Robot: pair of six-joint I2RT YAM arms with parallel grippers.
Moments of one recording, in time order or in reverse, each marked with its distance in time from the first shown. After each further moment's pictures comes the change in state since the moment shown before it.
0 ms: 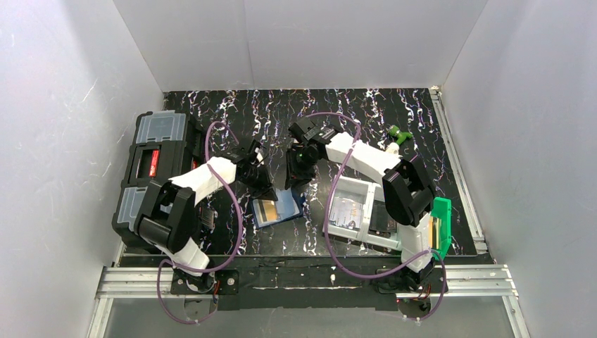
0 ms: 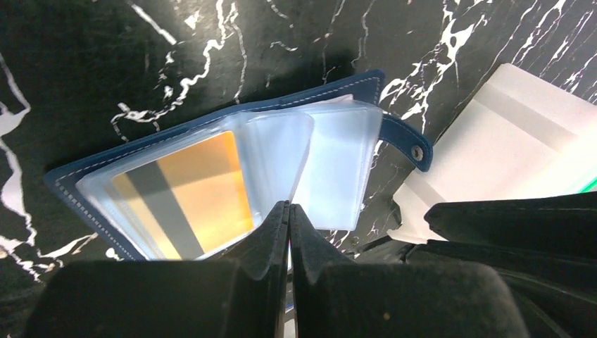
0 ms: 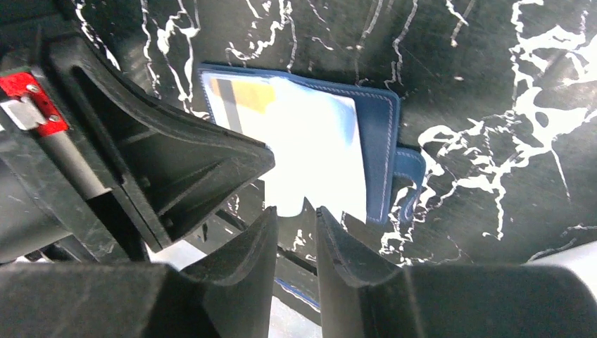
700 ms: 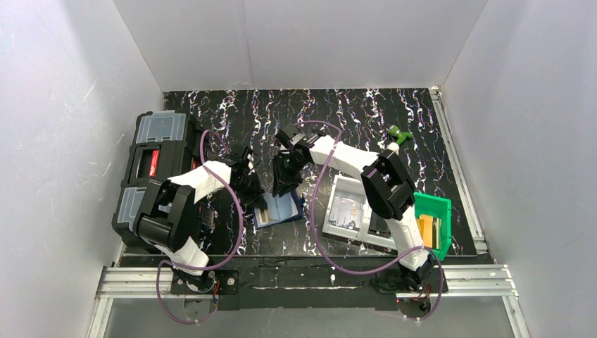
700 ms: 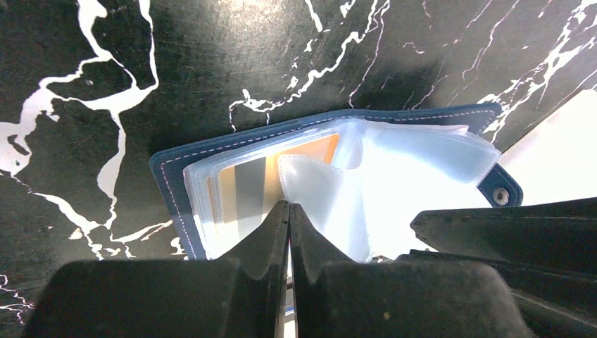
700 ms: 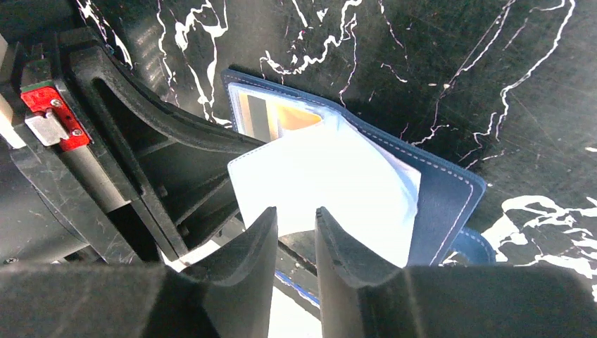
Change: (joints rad) left arm 0.066 0.014 -0.076 -0.019 -0.020 0.005; right arm 0.044 0.166 0.093 0.030 -0.119 0.009
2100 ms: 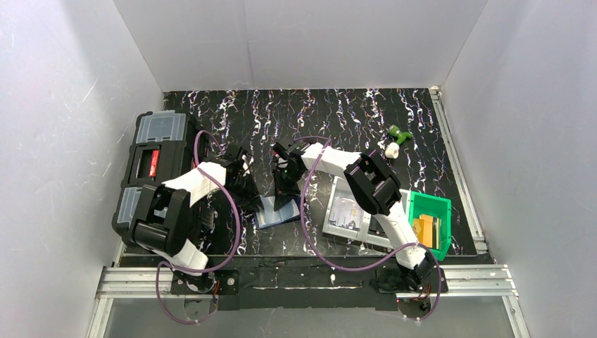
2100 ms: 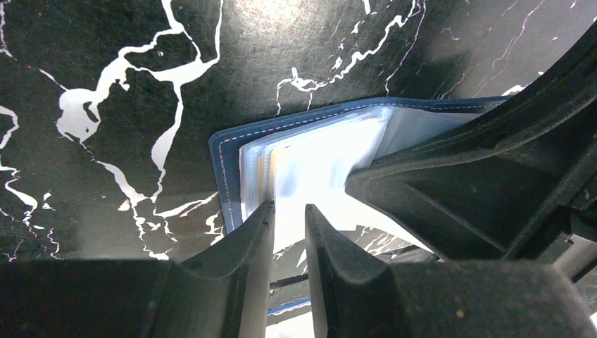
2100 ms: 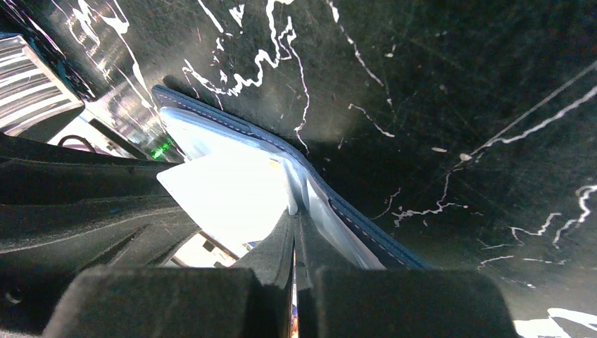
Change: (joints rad) left arm 0.033 -0.046 -0.018 -0.053 -0.018 0.044; right arm 0.011 0.148 0.005 0.000 -0.124 0.011
